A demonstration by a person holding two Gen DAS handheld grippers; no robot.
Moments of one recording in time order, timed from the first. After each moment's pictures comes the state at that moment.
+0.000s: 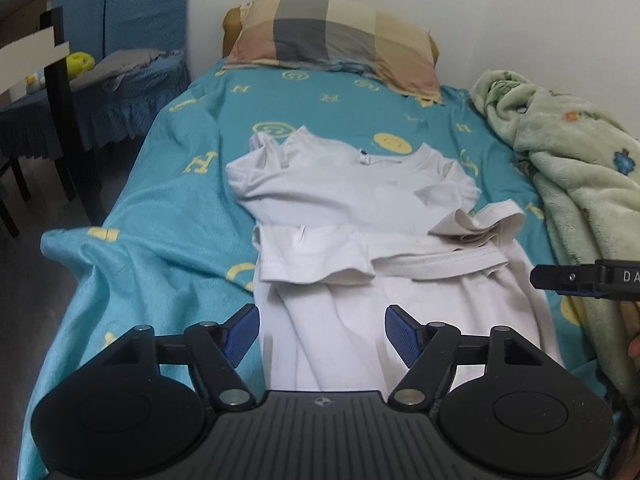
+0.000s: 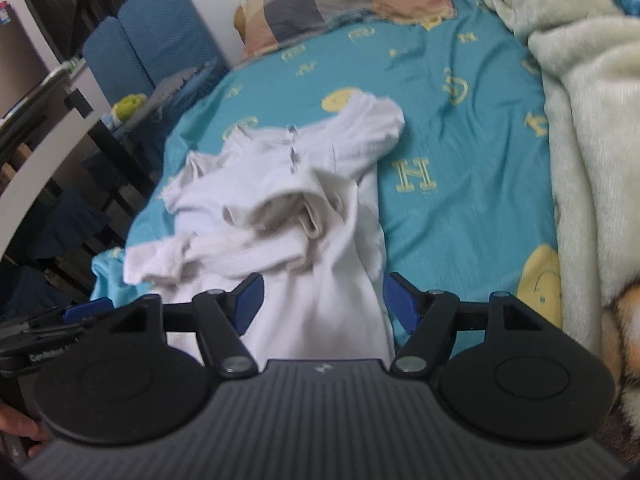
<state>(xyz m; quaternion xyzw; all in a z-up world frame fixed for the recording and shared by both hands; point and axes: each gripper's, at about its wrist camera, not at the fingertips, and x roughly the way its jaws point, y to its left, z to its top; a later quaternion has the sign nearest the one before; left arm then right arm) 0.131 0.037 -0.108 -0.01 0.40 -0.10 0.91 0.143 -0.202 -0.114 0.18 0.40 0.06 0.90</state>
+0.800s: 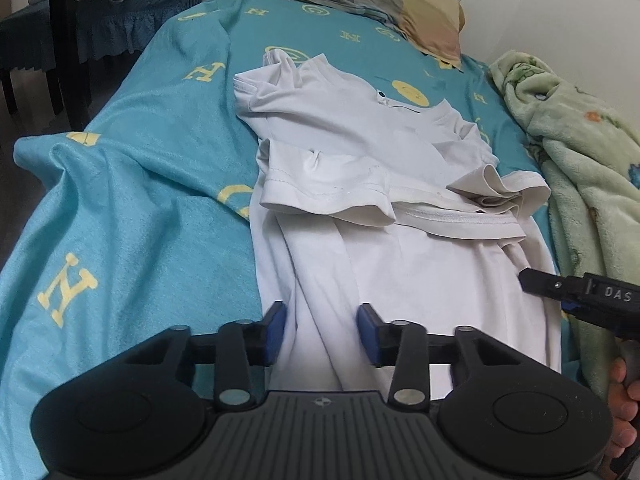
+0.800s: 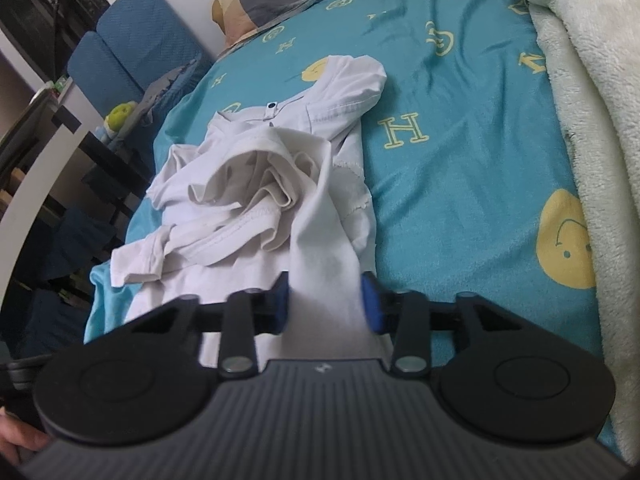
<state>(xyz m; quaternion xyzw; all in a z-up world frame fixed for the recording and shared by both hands) 0.149 0.052 -0.141 -0.09 0.48 -0.11 0.87 0.149 -0.211 -0.148 0.24 0.42 0.06 0.88</state>
